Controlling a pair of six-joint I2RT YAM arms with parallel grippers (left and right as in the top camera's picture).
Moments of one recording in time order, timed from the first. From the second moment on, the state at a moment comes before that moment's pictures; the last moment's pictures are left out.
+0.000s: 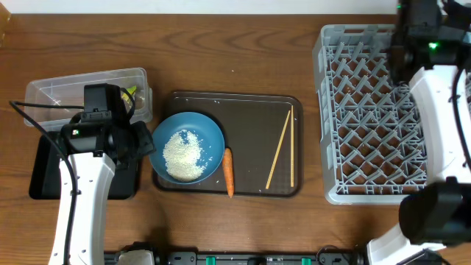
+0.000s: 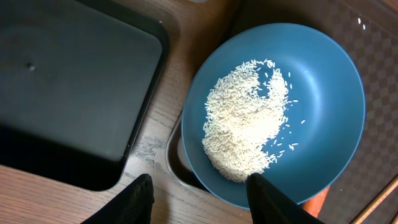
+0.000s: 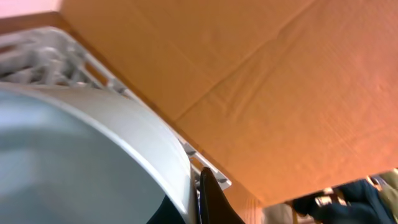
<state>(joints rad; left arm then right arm) 0.10 1.27 1.12 -1.13 0.05 -0.33 -0.05 1.80 1.74 -0.92 1.23 0.27</state>
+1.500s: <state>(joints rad) 0.10 1.27 1.12 -1.13 0.05 -0.33 -0.18 2.14 1.70 -0.49 1.23 -0.01</state>
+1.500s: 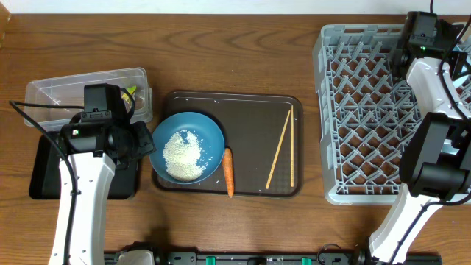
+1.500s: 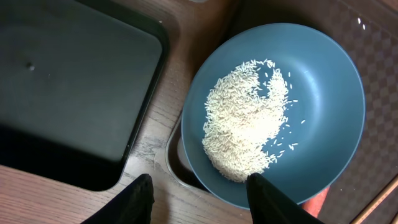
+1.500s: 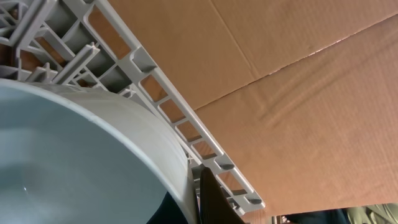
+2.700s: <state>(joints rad) 0.10 1.27 1.12 -1.11 0.07 -0.33 -0.09 2.22 1.70 -0.41 1.32 -0.18</state>
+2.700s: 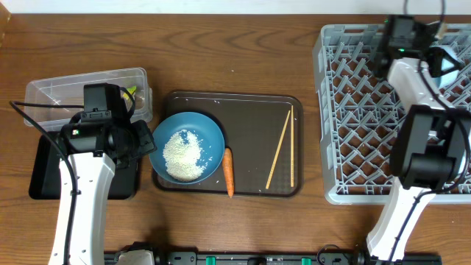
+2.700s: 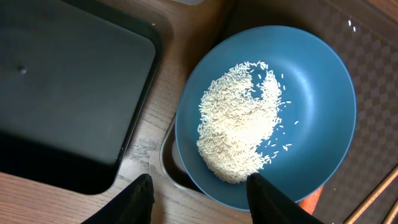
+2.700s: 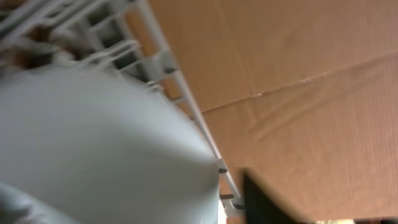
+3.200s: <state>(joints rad) 0.10 1.27 1.12 -1.11 0.07 -0.33 0.01 2.21 1.69 -0.74 1.11 -0.04</state>
